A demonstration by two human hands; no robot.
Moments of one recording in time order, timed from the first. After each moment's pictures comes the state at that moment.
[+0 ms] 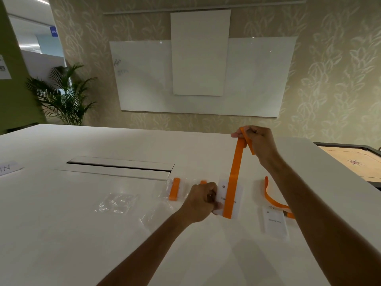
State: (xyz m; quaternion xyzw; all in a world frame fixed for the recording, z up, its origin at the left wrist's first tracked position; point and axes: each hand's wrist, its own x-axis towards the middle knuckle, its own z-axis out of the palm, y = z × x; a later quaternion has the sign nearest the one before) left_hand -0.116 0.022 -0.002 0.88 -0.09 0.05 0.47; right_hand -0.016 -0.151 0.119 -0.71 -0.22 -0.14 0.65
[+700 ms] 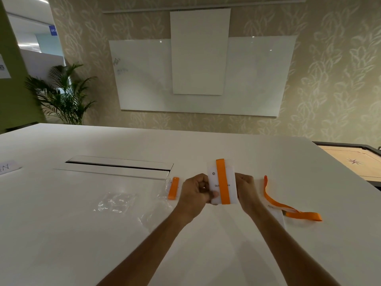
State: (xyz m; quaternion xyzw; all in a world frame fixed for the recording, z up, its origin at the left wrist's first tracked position) left_hand -0.126 0.021 0.011 0.73 -0.06 0.14 0.66; right_hand -0.042 -0.134 -0.010 -0.70 -0.12 -0.03 0.71
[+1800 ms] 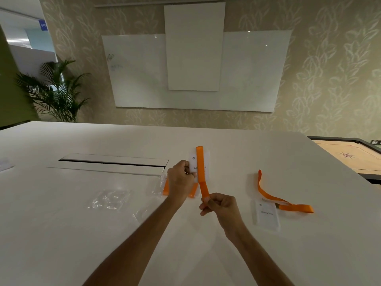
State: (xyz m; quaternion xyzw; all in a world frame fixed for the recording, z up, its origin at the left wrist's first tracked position) left_hand -0.085 0.033 0.007 0.85 0.10 0.29 0.44; right_hand -0.120 -0.110 -0.035 -0.68 -0.15 0.03 0.71
